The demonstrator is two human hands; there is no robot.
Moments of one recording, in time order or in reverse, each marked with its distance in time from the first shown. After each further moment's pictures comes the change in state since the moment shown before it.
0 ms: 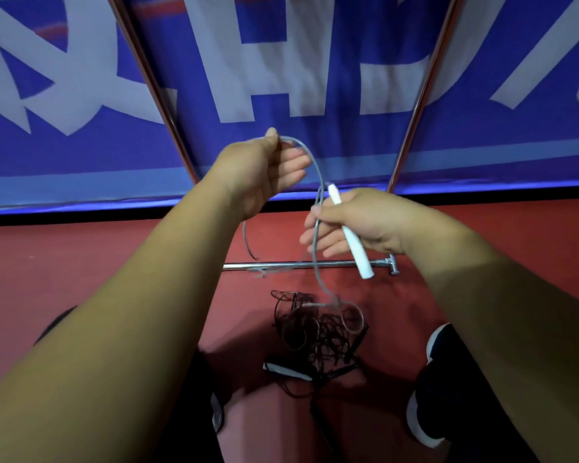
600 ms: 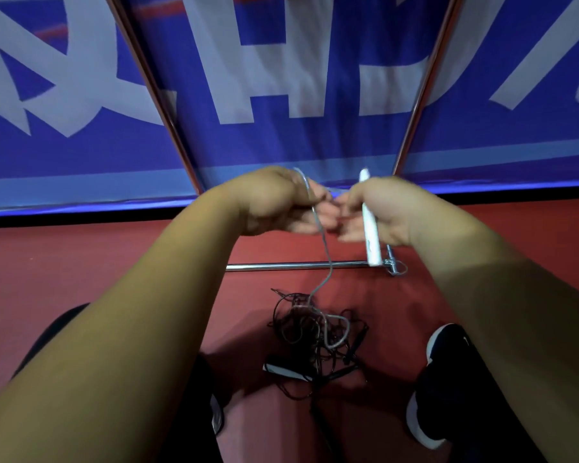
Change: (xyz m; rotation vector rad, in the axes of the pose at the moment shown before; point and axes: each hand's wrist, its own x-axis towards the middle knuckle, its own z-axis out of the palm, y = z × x) left_hand -0.019 -0.016 0.007 0.481 -0.373 -0.251; right_hand 0.016 0.000 -0.026 0.217 0.275 0.142
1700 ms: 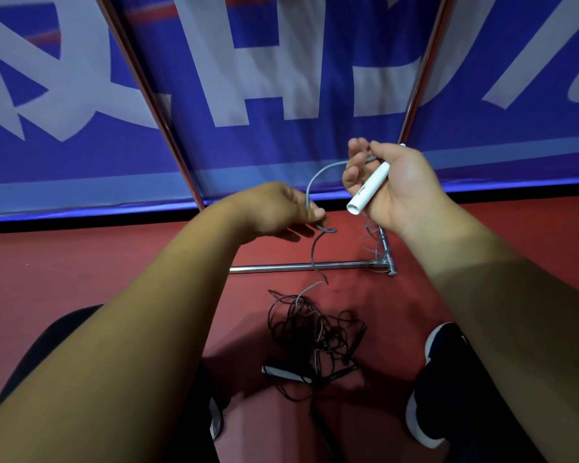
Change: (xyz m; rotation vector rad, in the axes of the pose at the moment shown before) left_hand 0.013 -0.019 -0.006 0.386 0.089 0.046; right_hand -0.017 -0.023 -0.007 0.954 -0.137 -0.257
